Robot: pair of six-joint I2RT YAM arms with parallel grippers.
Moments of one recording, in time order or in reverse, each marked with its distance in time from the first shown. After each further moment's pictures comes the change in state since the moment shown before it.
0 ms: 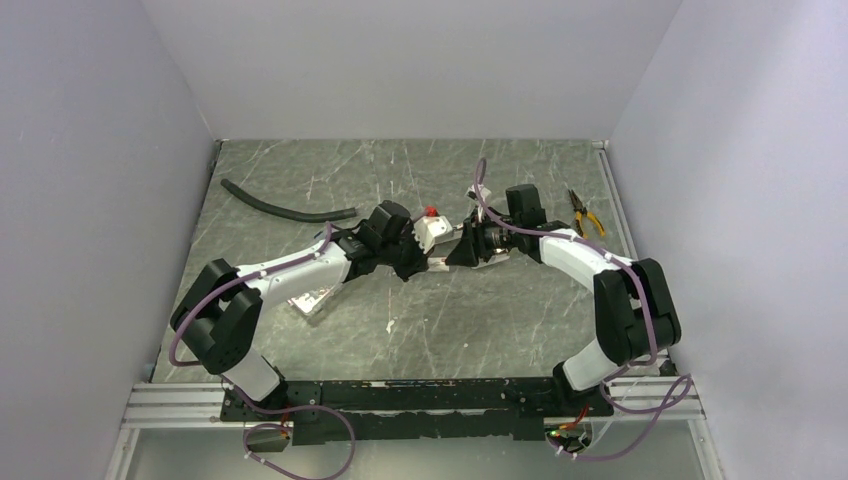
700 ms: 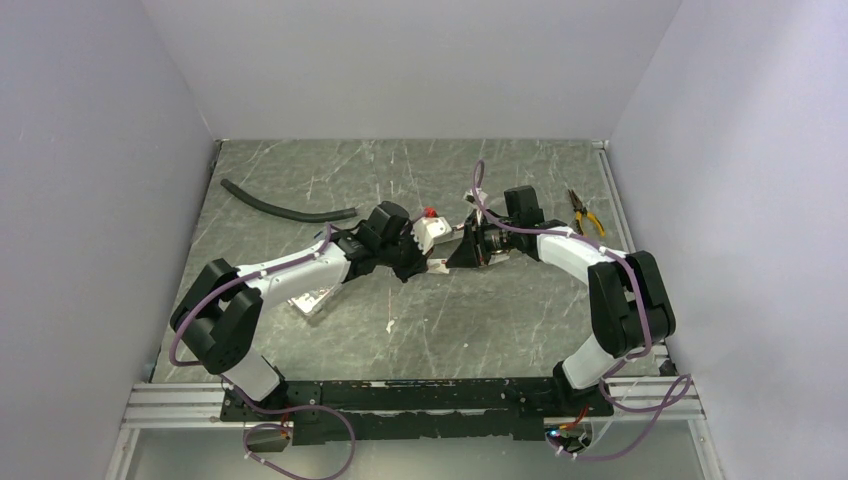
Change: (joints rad) left arm 0.007 0.000 -0.010 0.001 0.014 0.000; right arm -0.002 0.053 0.008 -0.014 -0.101 -0.074
